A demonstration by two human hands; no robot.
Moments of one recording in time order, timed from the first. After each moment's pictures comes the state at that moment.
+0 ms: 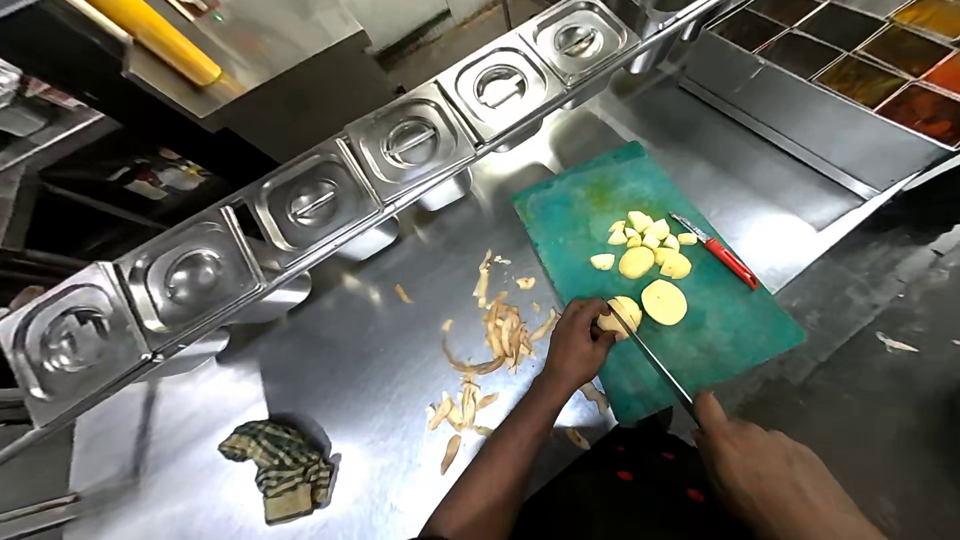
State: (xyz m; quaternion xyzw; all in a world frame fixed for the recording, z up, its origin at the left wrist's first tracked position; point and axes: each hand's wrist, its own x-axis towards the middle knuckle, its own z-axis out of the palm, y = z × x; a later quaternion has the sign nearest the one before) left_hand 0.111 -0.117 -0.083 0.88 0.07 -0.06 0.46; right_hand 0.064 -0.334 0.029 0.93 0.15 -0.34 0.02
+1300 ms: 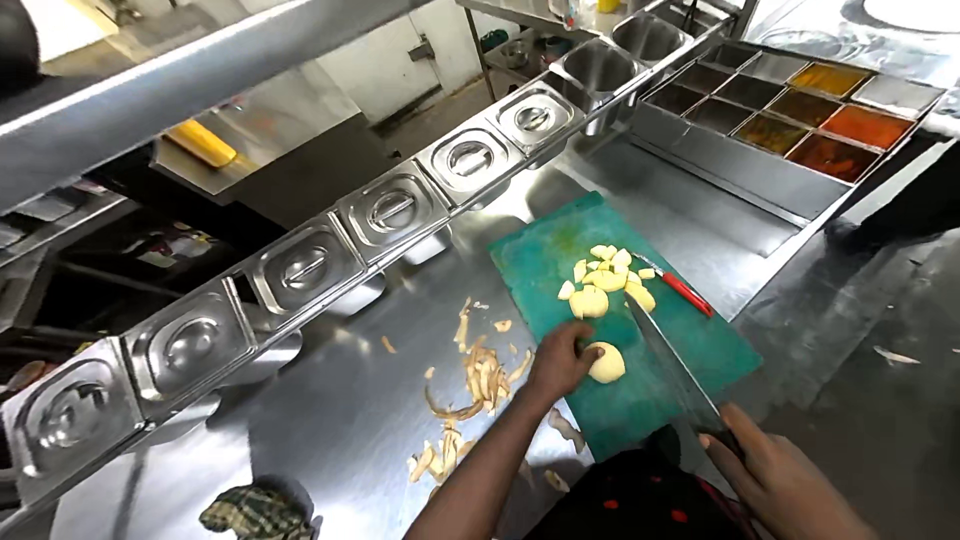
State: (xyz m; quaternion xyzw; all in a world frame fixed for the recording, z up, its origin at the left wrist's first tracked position) left_hand 0.155 -0.128 -0.058 0.91 0.04 -0.14 0.39; right_hand 0.082 -0.426 -0.024 0.93 0.09 -0.24 -0.27
